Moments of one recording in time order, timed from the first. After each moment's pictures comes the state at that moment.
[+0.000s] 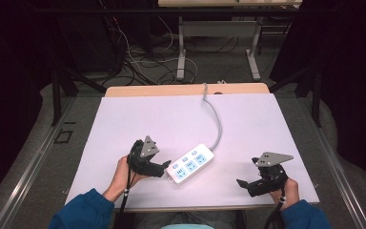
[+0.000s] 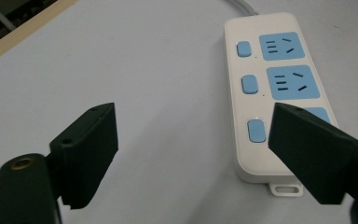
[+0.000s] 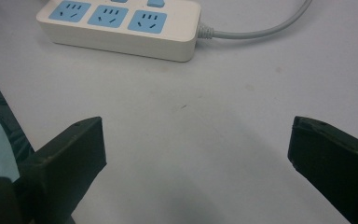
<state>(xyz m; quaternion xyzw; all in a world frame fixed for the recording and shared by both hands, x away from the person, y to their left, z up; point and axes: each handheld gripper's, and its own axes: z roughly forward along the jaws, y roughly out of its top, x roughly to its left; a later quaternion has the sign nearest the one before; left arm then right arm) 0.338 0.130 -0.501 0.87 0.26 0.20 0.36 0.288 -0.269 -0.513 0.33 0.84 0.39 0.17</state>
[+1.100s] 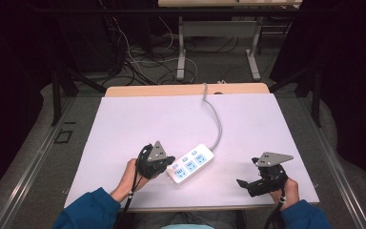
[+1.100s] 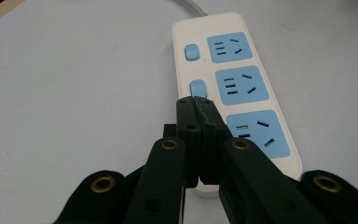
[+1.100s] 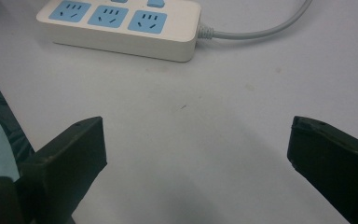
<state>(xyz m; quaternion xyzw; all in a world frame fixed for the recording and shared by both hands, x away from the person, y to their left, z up) 0.334 0.110 -0.515 0.88 0.22 0.15 0.39 0.288 -0.268 -0.513 0.33 0.84 0.40 0.17</state>
